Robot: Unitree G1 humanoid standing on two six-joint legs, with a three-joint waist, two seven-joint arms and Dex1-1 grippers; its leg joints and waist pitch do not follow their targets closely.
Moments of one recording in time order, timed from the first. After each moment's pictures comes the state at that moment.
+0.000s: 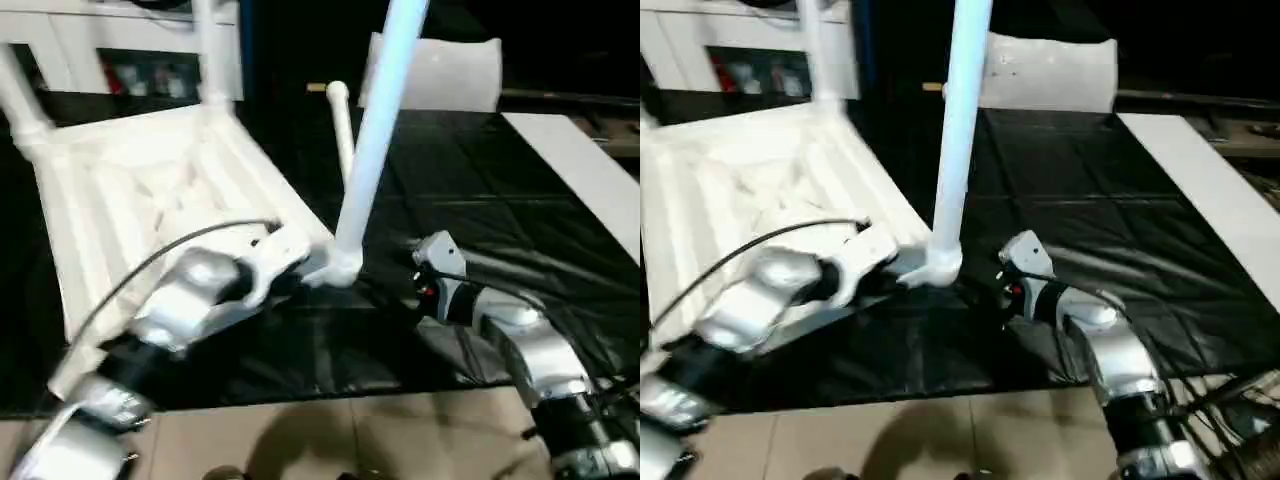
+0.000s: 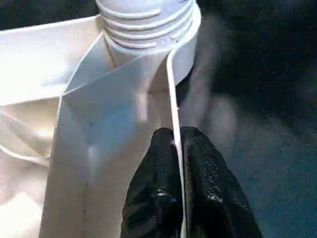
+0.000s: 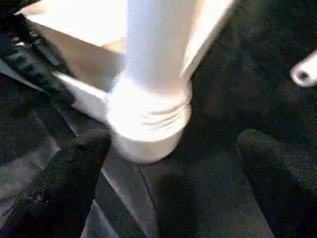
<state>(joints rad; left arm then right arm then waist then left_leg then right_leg) -0.54 0.48 -0.39 0.32 0.03 0.30 -1.04 -0.36 -0.35 0.13 0.32 0.12 0.17 0.85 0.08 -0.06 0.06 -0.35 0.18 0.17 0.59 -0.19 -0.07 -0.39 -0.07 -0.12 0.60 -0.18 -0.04</state>
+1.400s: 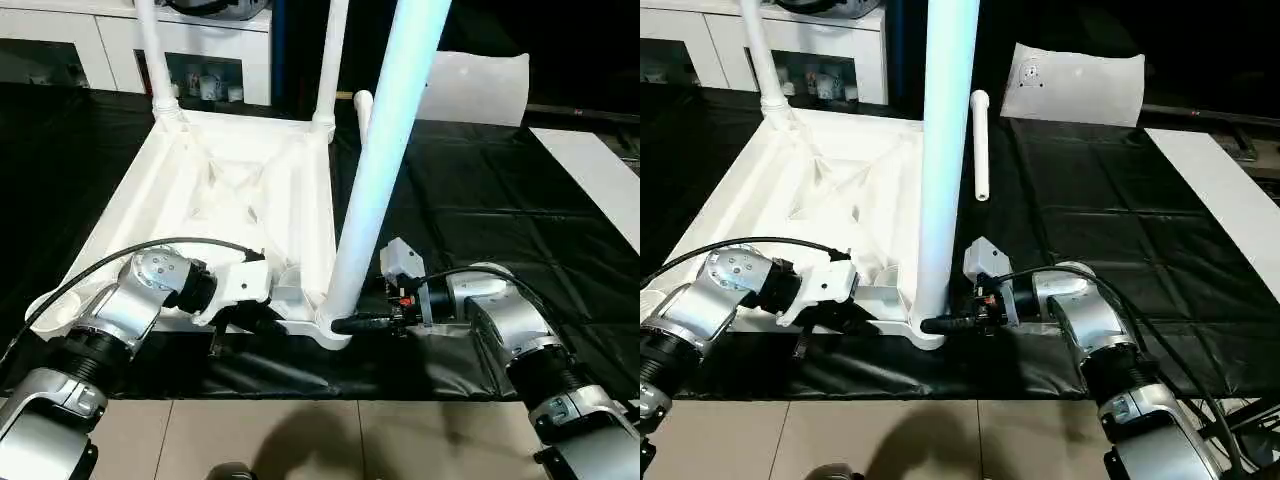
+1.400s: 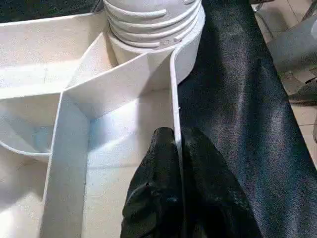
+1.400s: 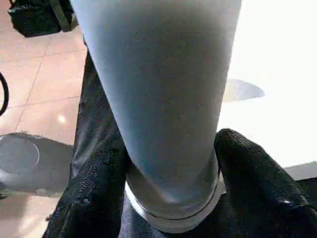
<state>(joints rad) -0.58 0.55 -0.40 0.53 0.02 -0.07 -1.38 -0.54 -0.33 0.27 0.57 0.18 0.05 1.31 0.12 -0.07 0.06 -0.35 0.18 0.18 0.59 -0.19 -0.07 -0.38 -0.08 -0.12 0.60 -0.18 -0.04</state>
